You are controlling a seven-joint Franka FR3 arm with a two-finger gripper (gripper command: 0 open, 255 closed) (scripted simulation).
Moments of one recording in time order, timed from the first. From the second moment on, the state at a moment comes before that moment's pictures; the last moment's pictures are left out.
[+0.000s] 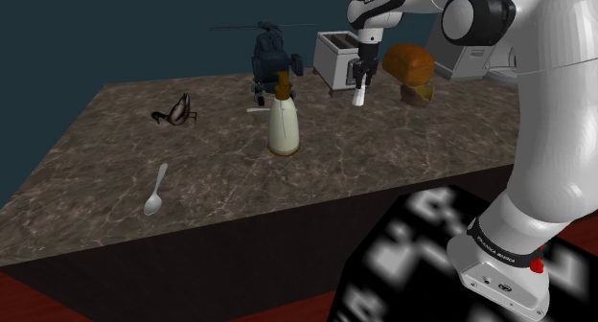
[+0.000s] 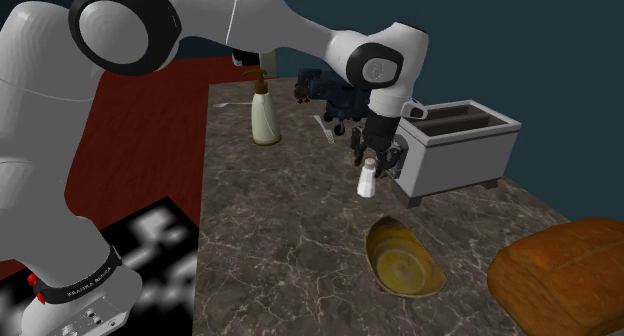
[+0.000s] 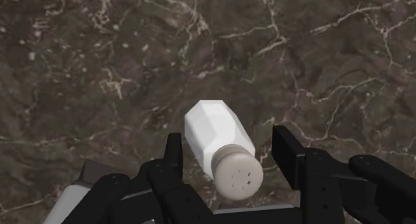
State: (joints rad) arm -0.28 0.59 -0.29 -1.39 0.18 1.82 -0.50
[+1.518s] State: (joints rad) arm -0.28 0.56 -0.29 -1.26 0.17 1.66 -0.49
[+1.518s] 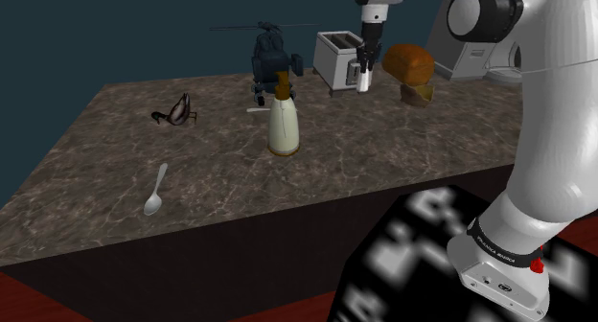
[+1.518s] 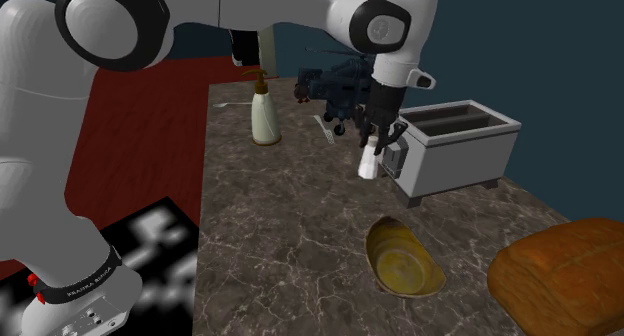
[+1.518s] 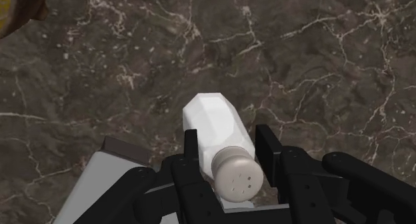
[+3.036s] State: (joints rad) arm -0.37 0.60 -0.31 -0.92 0.17 1.35 -0.54
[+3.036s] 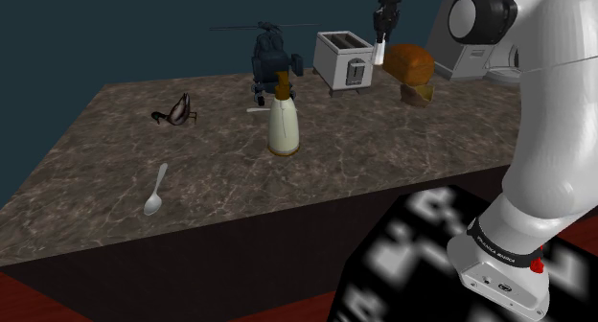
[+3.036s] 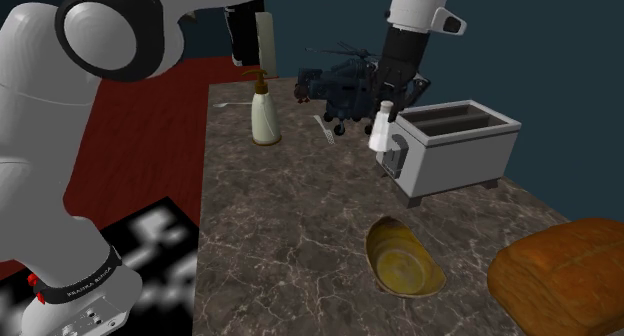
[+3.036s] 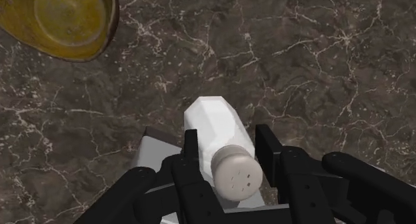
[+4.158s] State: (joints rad) arm -0.63 0.59 -0.38 -0.87 0.17 1.29 -0.86
